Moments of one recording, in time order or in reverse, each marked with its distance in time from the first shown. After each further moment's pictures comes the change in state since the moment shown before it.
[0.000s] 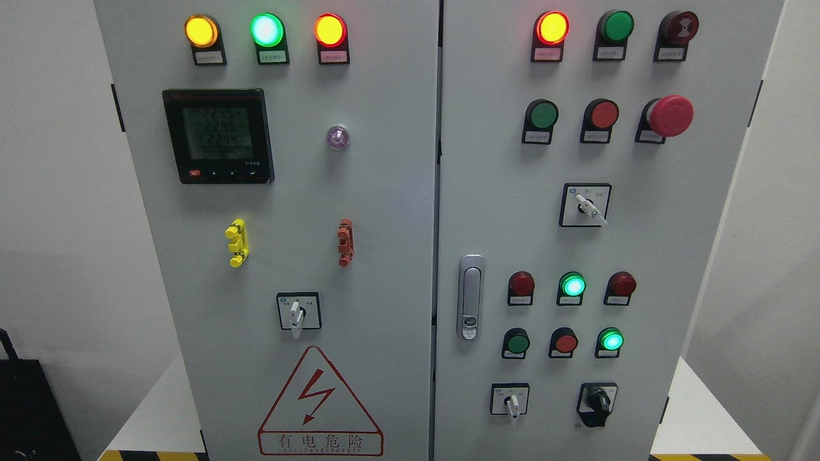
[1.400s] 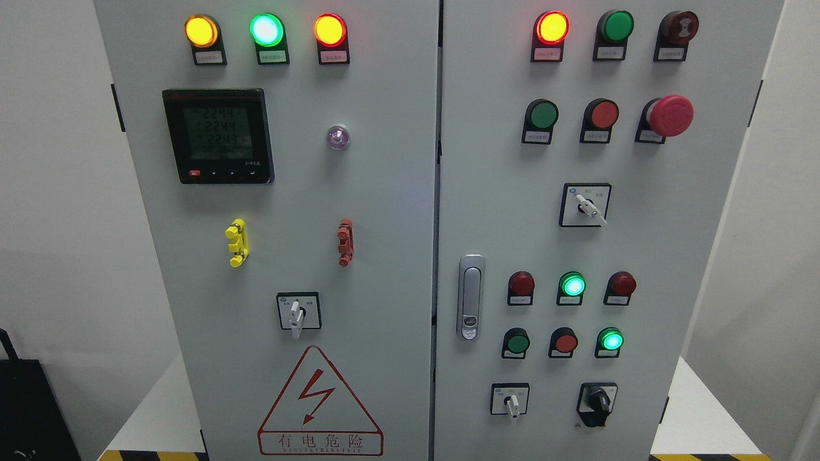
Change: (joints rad) left arm -0.006 -0.006 -0.003 0.000 -0.009 0.005 0.009; right arm 0.000 0.000 0.000 0.000 0.000 0.000 0.000
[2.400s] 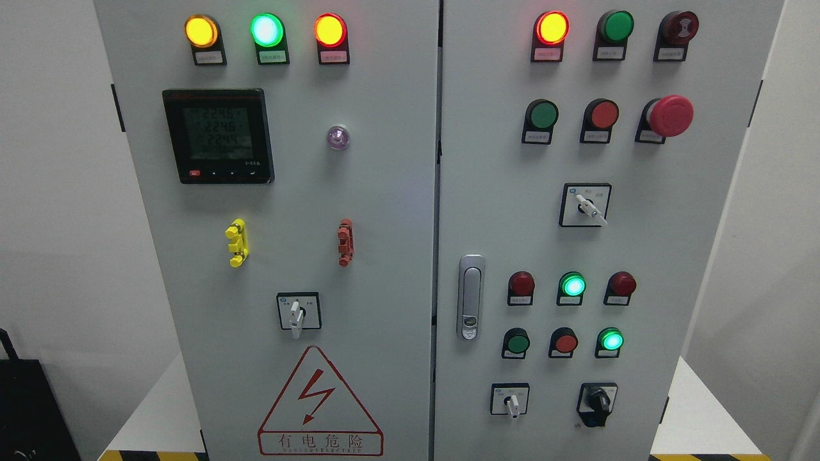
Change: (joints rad) left arm 0.109 0.011 -0.005 -0.318 -0.003 -0.070 0.029; right arm 0.000 0.000 0.000 0.000 0.000 0.000 0.000
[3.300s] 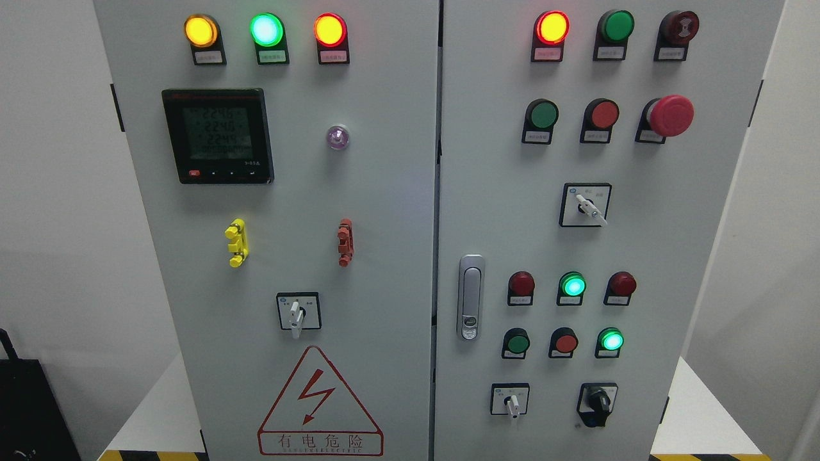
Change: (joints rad) left arm 0.047 0.044 0.014 -0.719 0.007 -0.147 -0.026; right arm 0.000 0.000 0.000 0.000 0.000 0.000 0.000
